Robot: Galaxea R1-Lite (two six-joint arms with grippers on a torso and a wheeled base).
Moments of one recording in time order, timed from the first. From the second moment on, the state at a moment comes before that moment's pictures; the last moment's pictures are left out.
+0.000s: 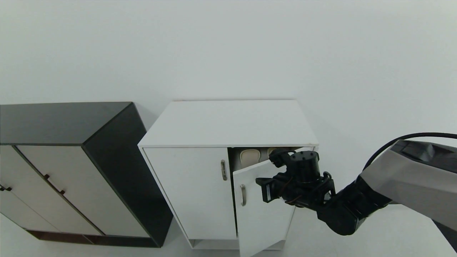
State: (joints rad) left arm 0.00 0.00 0.00 0.00 -0.02 0.00; right arm 0.64 2.21 -1.00 -0.87 0.11 0.16
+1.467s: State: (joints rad) left arm 0.00 0.00 0.00 0.00 -0.02 0.00; right arm 0.55 2.32 -1.34 -0.66 0.09 0.16
